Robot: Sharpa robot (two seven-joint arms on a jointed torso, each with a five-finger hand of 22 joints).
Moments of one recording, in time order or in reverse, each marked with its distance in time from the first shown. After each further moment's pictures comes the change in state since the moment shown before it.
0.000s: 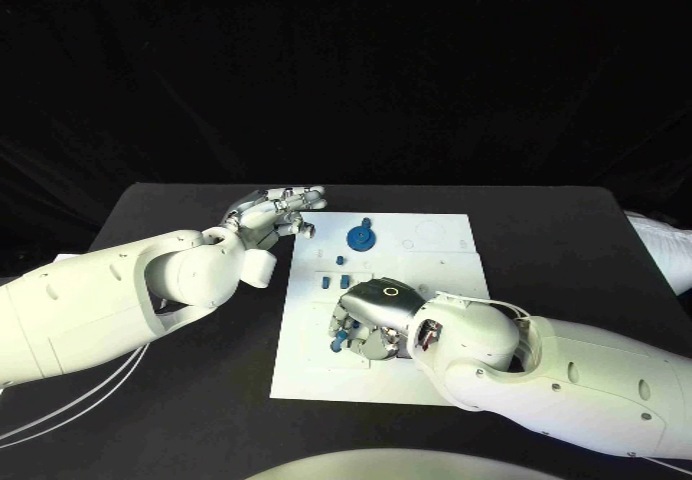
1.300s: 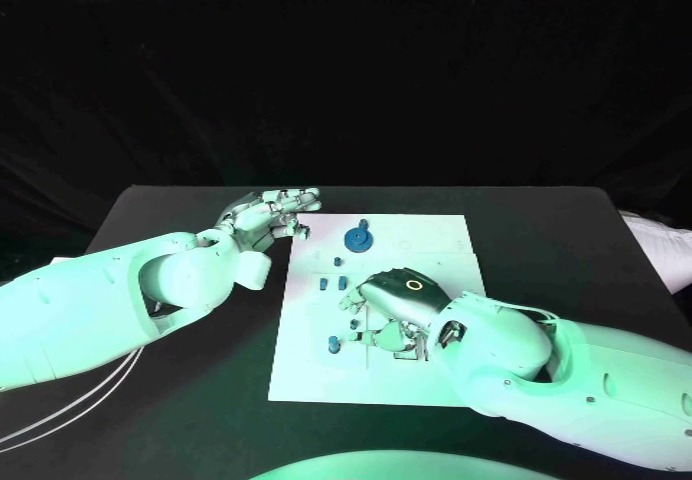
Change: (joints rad) left arm 0.000 -0.009 0.000 0.001 0.000 0.000 -0.004; left_hand 0.000 0.000 0.000 0.000 0.000 0.000 0.000 0.000 0.000 0.000 0.000 0.000 0.000 0.000 0.000 0.000 0.000 0.000 0.000 0.000 0.000 0.000; right arm 0.002 -0.117 0.012 0.094 -0.048 -0.131 -0.050; right_hand -0.051 -0.031 -0.293 0.089 0.063 -0.201 0.054 -0.014 -0.036 -0.190 0.044 0.051 -0.001 -0.002 0.056 -0.074 -0.109 0.016 -0.084 0.049 -0.106 -0.104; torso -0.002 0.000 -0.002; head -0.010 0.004
